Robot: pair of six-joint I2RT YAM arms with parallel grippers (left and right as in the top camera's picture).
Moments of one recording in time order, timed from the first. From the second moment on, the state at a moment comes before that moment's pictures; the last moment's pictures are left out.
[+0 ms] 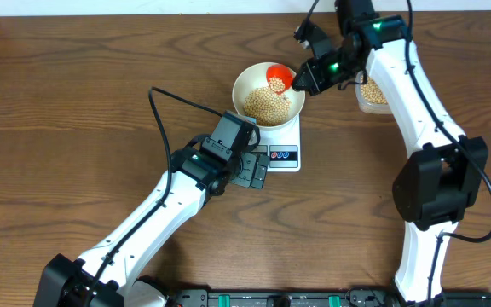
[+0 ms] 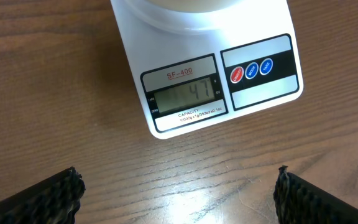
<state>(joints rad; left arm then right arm) -0.56 1.44 0.98 -0.64 -0.01 -0.25 0.26 2.15 2.03 -1.12 -0.57 -0.23</state>
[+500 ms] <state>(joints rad) -0.56 1.44 0.98 -0.64 -0.01 -0.25 0.29 2.15 2.03 -1.13 -0.41 -0.23</state>
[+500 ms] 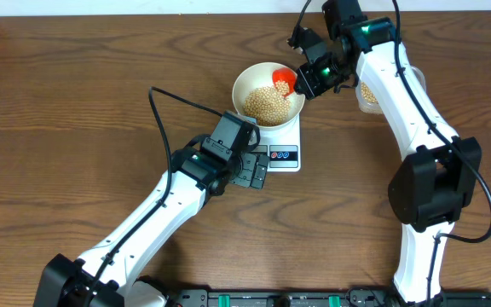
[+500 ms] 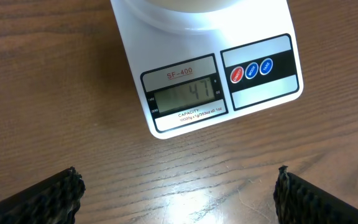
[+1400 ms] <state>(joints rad) -0.56 1.44 0.98 -0.64 -0.01 -0.25 0.15 2.15 2.03 -1.14 -0.77 -0.23</state>
